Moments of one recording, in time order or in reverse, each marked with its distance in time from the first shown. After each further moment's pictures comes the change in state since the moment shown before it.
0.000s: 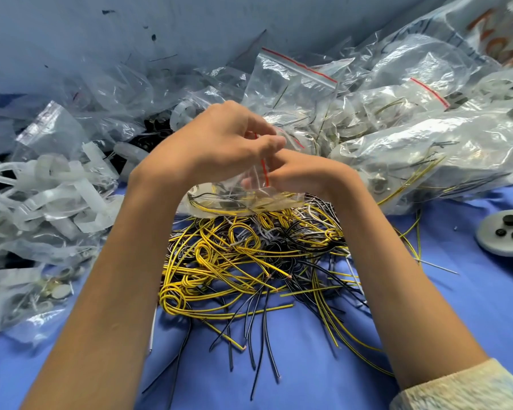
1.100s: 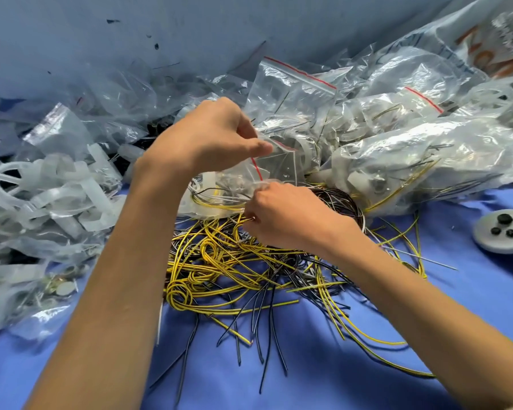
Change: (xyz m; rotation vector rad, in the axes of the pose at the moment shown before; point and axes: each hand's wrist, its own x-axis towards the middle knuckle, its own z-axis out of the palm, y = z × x) left_hand 0.005 -0.016 -0.010 0.139 0.069 -0.077; right_hand -0.032 -0.022 0.057 -0.889 0.201 -0.045
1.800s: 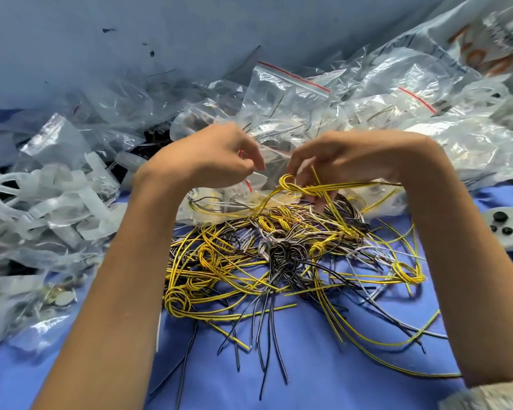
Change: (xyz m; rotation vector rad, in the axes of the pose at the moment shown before) left_hand 0.003 0.000 0.006 0.099 -0.192 0.084; right_hand -0.010 0.085 -0.065 0.833 -0.330 0.089
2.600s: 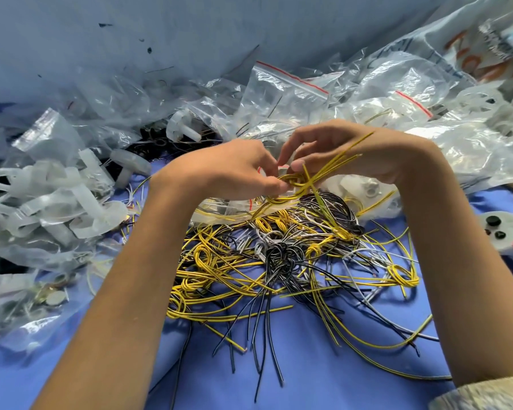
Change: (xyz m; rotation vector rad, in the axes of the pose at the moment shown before) left_hand 0.005 0.008 0.014 0.017 -0.140 0.095; right_hand 0.001 0.007 -0.004 0.249 0.027 -0.174
